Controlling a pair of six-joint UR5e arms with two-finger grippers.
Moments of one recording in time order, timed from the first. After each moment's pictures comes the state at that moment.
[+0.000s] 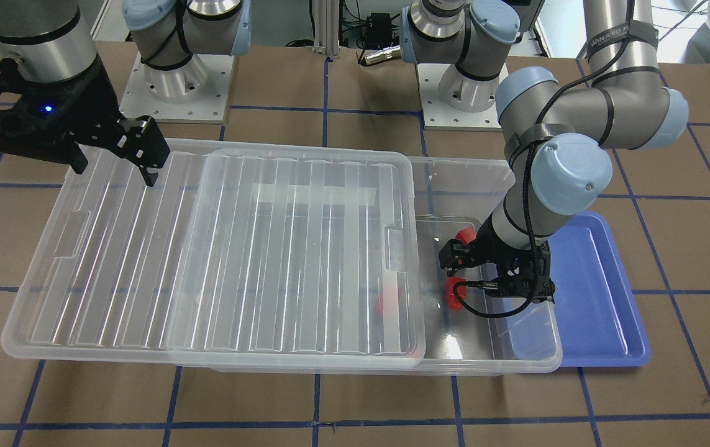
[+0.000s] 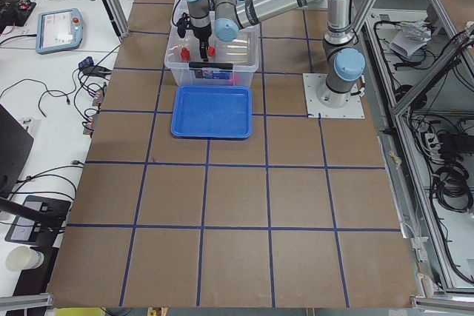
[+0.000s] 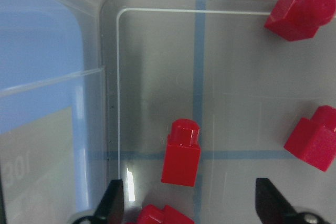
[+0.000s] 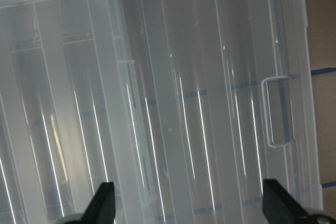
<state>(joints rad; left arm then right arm) -1.53 -1.86 -1.67 -1.25 1.54 0.01 1.55 -1.52 1.50 -1.61 -1.62 0.14</state>
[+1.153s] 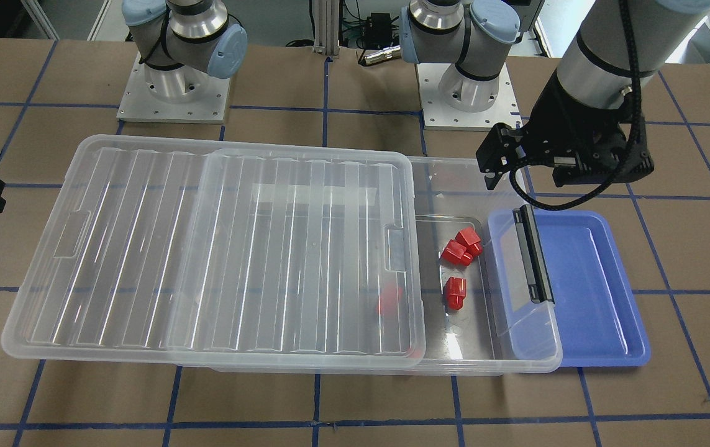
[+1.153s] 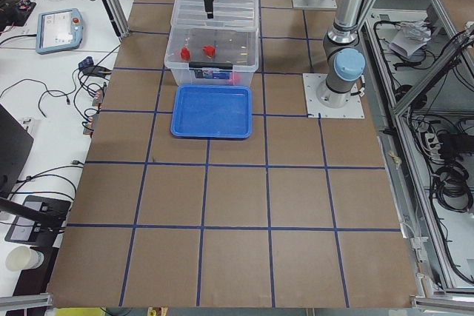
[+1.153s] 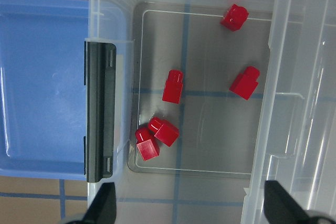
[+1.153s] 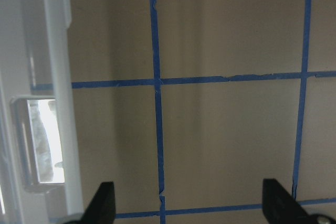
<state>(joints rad) -1.54 -1.70 -1.35 -1.70 1.59 -0.03 1.10 -1.44 1.67 -1.75 -1.64 -0.44</state>
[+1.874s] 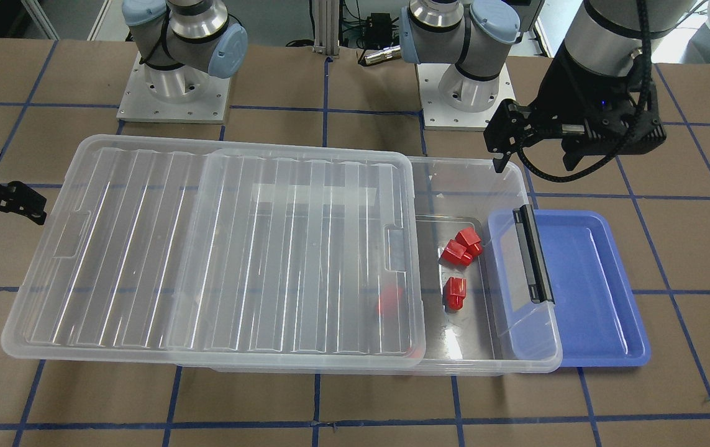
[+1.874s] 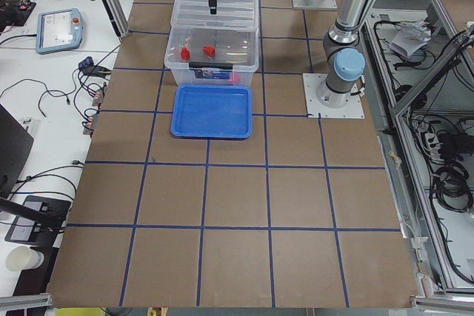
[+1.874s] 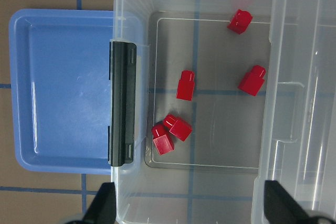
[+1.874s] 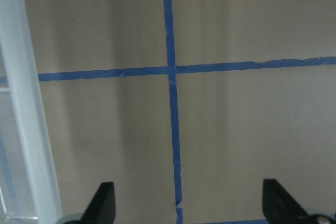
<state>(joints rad) -1.53 -1.65 -1.37 -1.69 1.60 0.00 1.13 -1.44 1.78 -1.83 -1.61 -0.39</state>
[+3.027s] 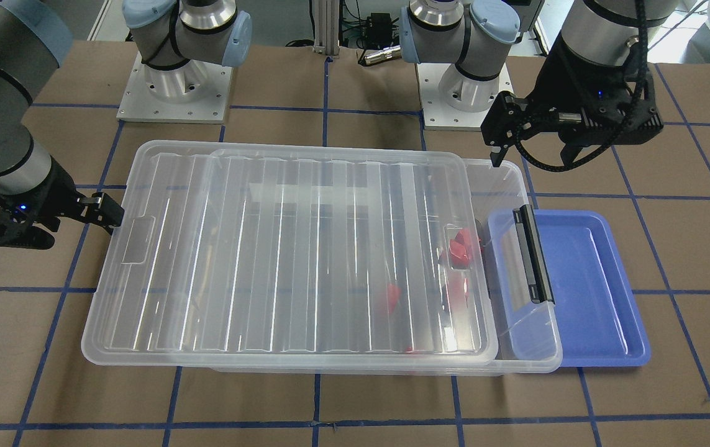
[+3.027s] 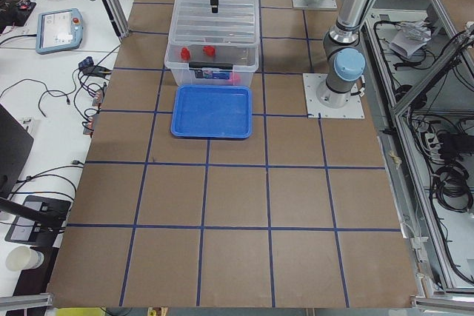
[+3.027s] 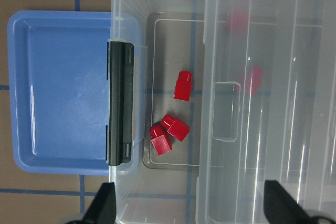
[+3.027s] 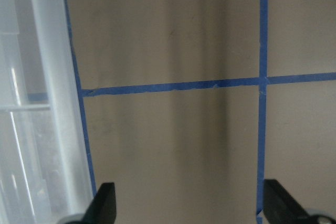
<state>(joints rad) -1.54 -1.64 -1.38 -1.68 1.59 0.00 1.36 -1.44 1.78 -1.86 -1.61 -0.15</state>
